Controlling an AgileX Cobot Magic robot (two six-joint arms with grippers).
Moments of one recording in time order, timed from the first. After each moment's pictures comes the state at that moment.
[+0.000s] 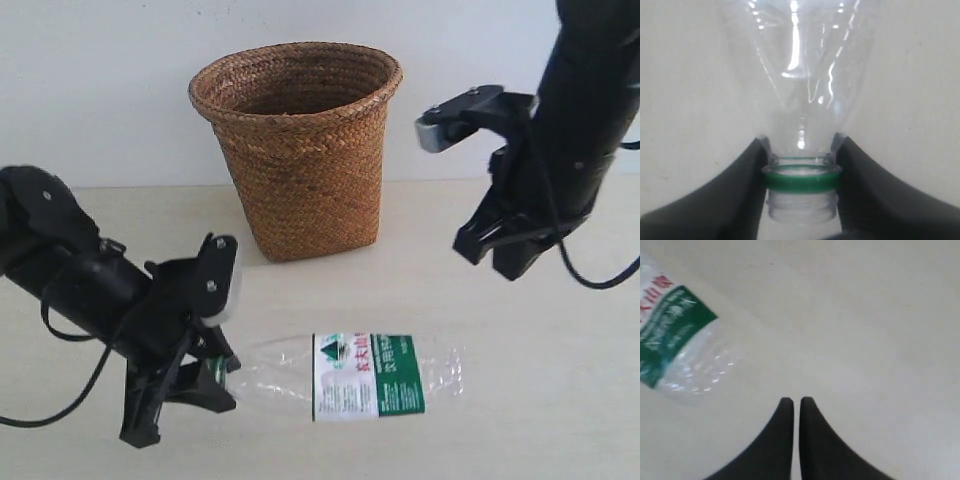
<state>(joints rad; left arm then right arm) -0.41 1.76 -0.93 -0.74 0.68 1.75 0.41 1.63 -1.34 0.02 1.16 -0.30</state>
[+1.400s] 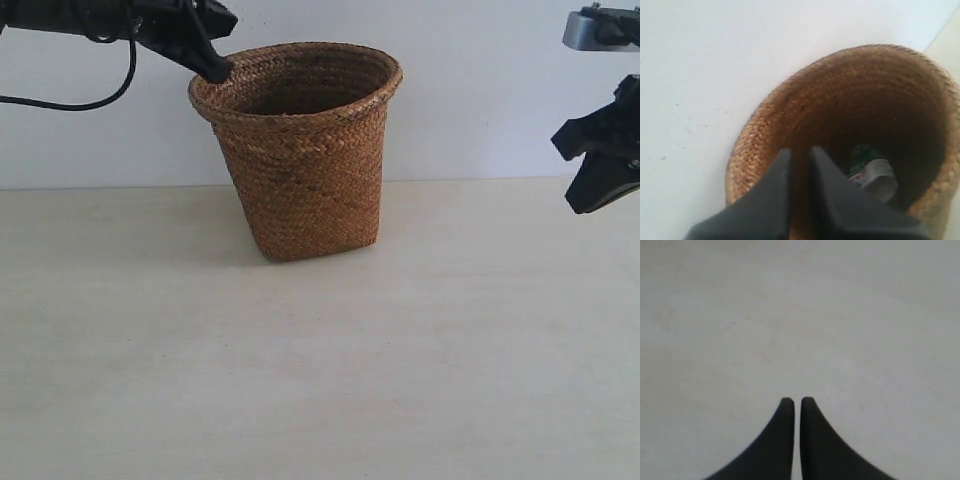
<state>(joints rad) -0.32 1.77 -1.52 -0.95 0.31 1.53 0.04 1.55 -1.34 0.33 1.12 -0.43</state>
